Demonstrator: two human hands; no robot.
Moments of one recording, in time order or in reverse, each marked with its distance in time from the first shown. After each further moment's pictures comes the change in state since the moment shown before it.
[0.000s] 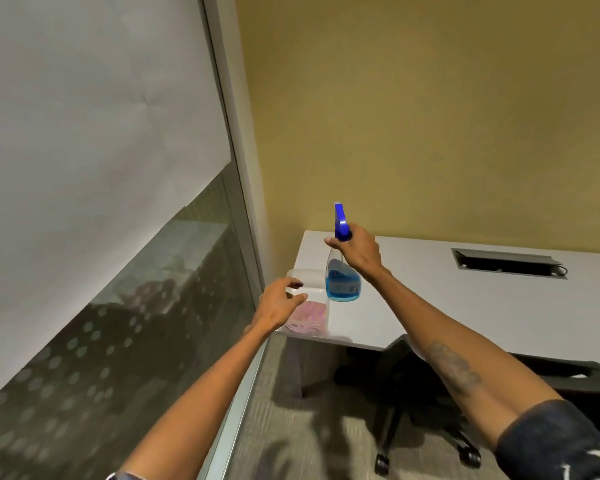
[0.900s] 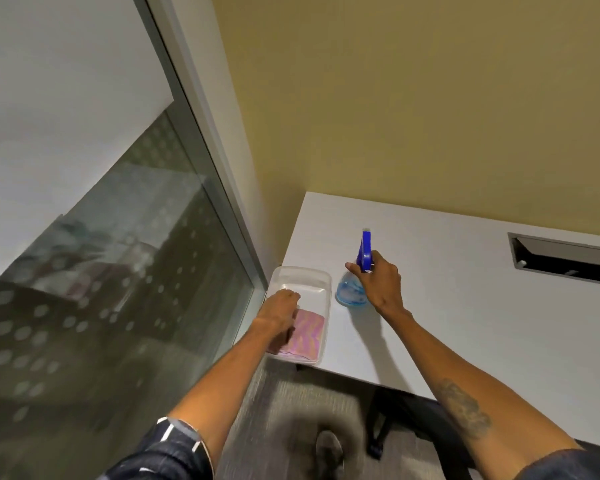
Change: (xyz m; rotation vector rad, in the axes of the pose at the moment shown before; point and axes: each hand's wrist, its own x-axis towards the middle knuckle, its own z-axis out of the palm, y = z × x) left_hand 0.283 -0.124 0.128 0.623 -0.461 -0.092; right_hand 0.212 0.203 0.109 -0.004 -0.100 0.168
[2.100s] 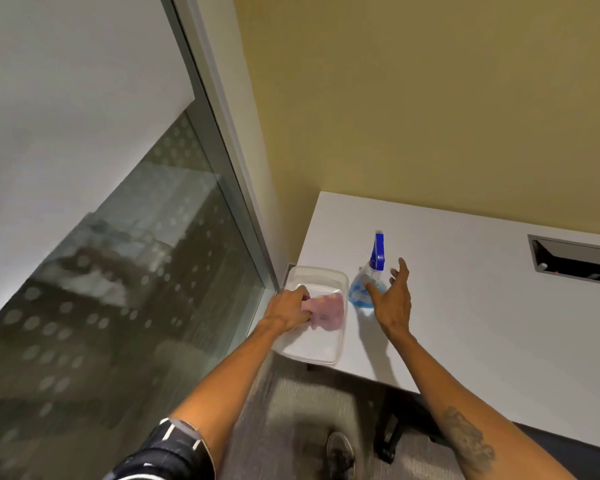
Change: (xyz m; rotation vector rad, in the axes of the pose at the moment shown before) left_hand -0.002 -0.020 -0.004 -0.193 0.078 -0.071; right_hand -0.027 0.020 0.040 0.261 0.091 0.195
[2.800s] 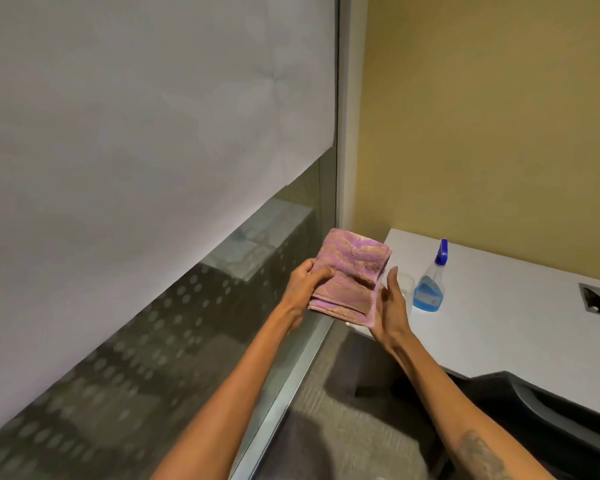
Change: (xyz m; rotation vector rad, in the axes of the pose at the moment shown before) left_hand -0.359 -0.052 -0.080 -1.282 0.407 0.131; right_hand -0.302 -0.093 0.036 0.846 -0.639 0.154
